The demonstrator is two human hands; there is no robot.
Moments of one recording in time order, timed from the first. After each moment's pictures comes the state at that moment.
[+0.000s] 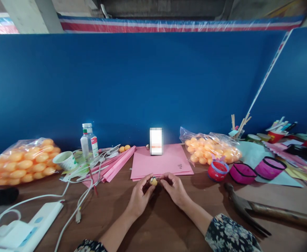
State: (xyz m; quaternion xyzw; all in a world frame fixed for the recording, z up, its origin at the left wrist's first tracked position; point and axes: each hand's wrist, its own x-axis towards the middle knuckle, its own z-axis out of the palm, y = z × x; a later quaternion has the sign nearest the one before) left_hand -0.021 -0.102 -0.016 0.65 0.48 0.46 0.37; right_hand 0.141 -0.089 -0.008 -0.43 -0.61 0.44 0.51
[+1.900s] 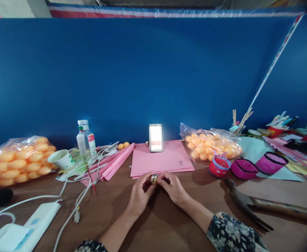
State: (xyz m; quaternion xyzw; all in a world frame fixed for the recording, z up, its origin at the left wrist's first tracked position) left_hand -0.021 -0.100 -0.022 0.61 0.44 0.50 0.42; right_hand 0.133 -0.095 0.002 -0.43 -0.61 0.46 0.48
